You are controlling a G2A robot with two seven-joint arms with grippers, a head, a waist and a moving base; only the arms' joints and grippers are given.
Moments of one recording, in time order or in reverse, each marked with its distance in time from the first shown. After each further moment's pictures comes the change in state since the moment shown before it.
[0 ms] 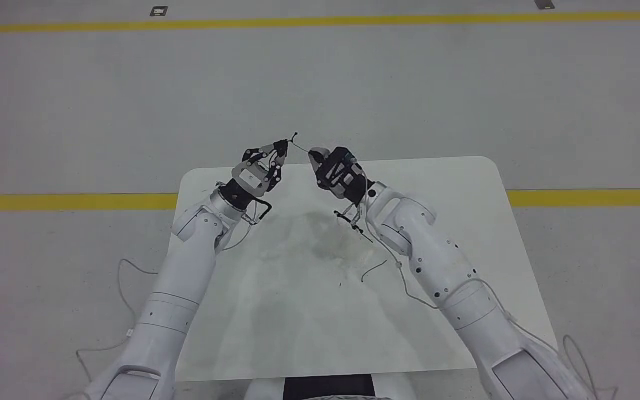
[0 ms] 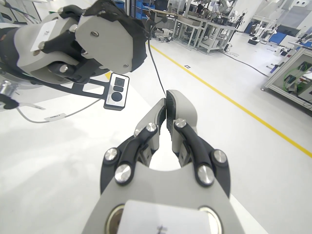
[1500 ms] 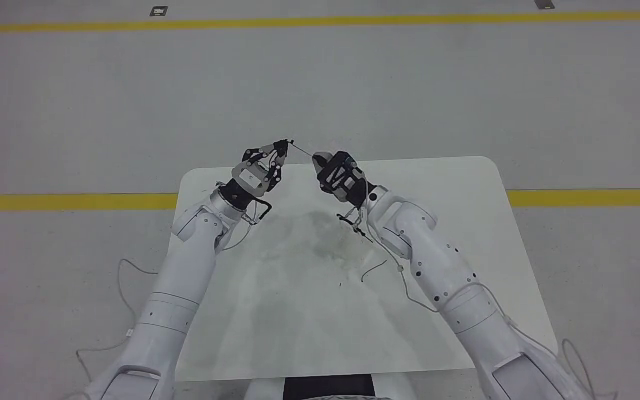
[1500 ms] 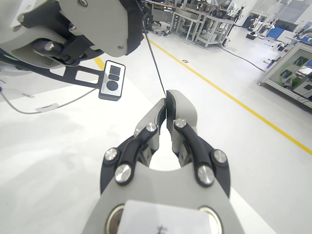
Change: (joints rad) left arm 0.000 0.000 0.000 0.000 0.000 0.000 0.000; right arm -0.026 -0.003 0.018 -0.004 -0.038 0.009 0.020
